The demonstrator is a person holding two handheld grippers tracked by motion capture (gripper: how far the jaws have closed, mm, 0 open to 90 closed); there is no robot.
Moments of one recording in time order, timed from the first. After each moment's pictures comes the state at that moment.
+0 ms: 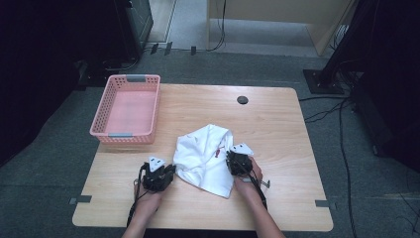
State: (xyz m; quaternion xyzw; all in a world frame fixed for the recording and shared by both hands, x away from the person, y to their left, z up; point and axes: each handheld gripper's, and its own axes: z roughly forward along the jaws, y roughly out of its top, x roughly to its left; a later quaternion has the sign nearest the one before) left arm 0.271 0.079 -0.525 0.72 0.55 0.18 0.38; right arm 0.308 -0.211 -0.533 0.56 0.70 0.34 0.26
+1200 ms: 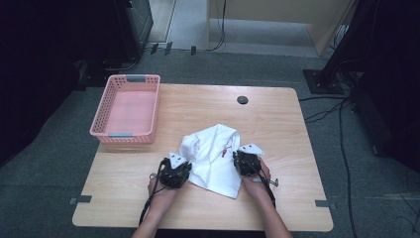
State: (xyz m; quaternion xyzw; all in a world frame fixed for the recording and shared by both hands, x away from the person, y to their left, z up) left arm 0.277 0.031 -0.516 0.77 0.49 0.18 0.38; right arm 0.306 -0.237 -0.533 0.56 0.71 0.36 0.24
